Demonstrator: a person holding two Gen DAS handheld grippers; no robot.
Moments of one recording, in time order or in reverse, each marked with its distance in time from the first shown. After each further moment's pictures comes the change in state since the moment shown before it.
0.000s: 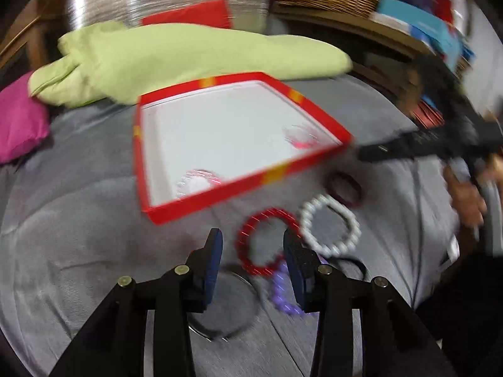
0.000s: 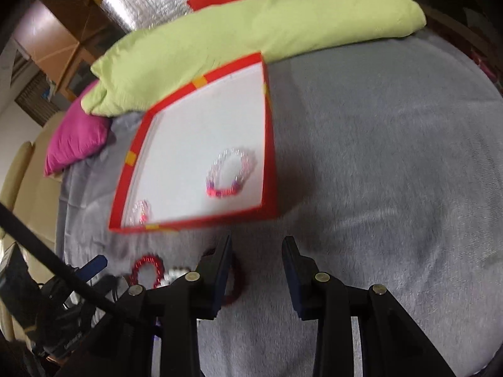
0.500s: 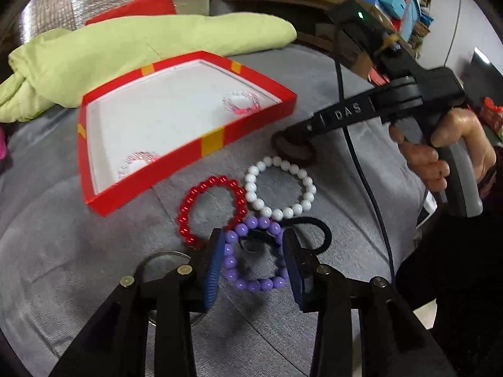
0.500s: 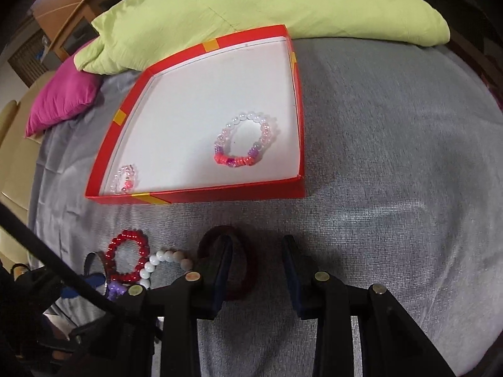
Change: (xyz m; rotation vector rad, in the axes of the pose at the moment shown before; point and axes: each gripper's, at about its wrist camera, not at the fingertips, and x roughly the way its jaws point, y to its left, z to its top) left arm 0.020 -0.022 -0.012 0.131 0.094 -0.144; right arm 0.029 0.033 -0.009 -0.121 0.060 -0.131
